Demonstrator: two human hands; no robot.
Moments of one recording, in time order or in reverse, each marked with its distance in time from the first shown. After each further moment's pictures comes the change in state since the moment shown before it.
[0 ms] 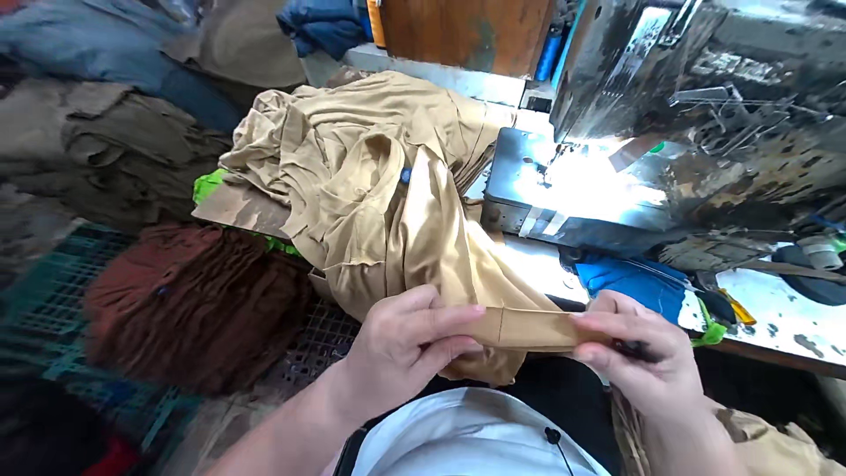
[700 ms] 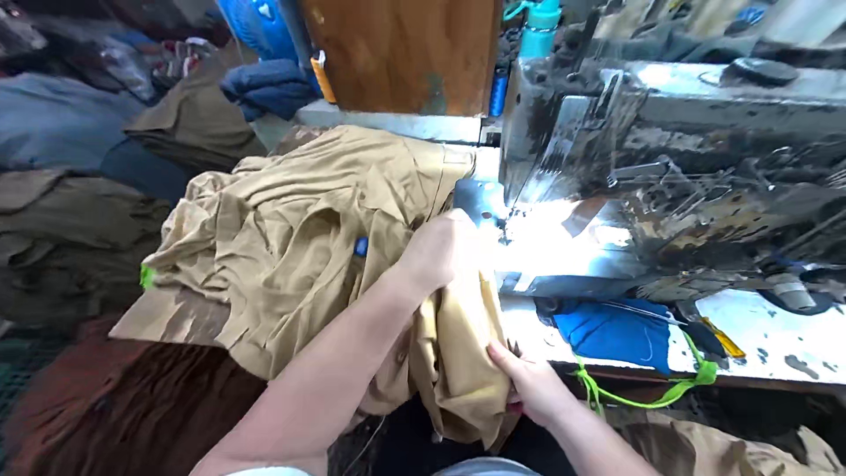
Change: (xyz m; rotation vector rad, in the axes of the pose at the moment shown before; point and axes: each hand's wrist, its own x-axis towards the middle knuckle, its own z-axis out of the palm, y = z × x) left_hand 0.191 -0.120 0.060 0.484 -0.480 -0.201; right_hand 0.033 0.064 0.047 0.513 0.181 1.046
